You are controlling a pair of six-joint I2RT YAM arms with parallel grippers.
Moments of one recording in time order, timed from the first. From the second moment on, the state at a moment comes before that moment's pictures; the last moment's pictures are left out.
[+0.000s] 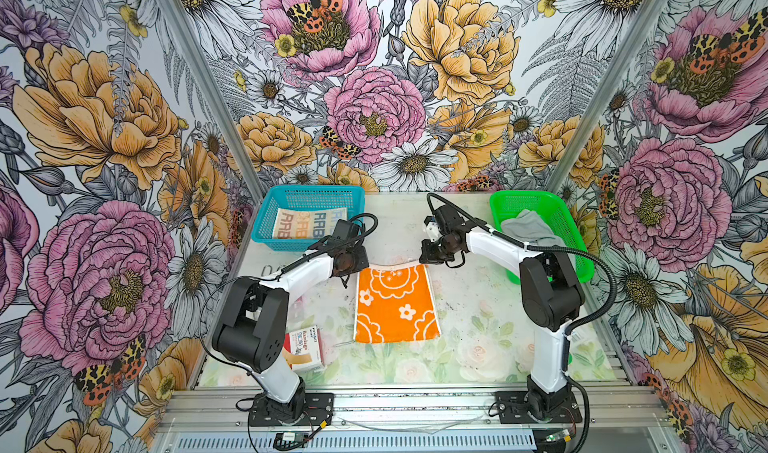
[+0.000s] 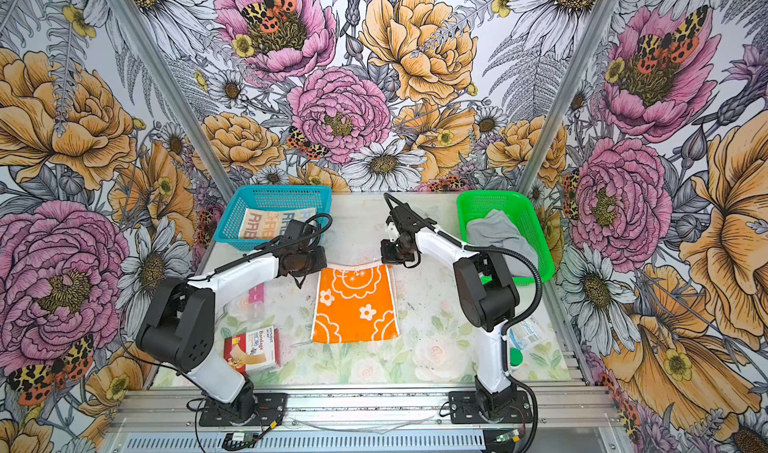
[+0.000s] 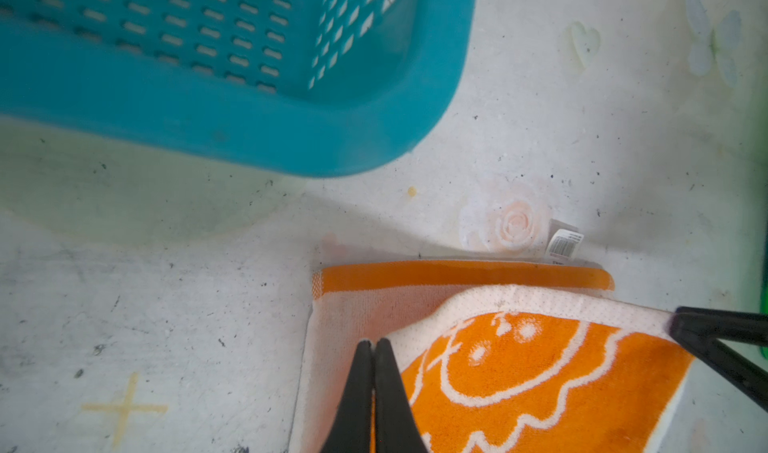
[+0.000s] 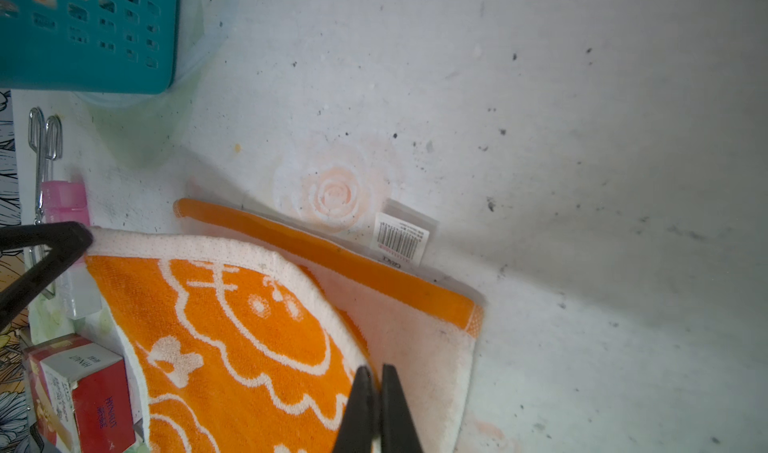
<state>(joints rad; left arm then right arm) -0.37 1.65 1.07 -0.41 0.01 -0.59 0.45 2.00 1.51 -0.65 -0.36 0.33</state>
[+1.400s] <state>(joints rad) -0.48 1.32 0.71 -0.44 0.06 -0.60 0.52 1.47 0.90 -0.56 -0.10 0.45</state>
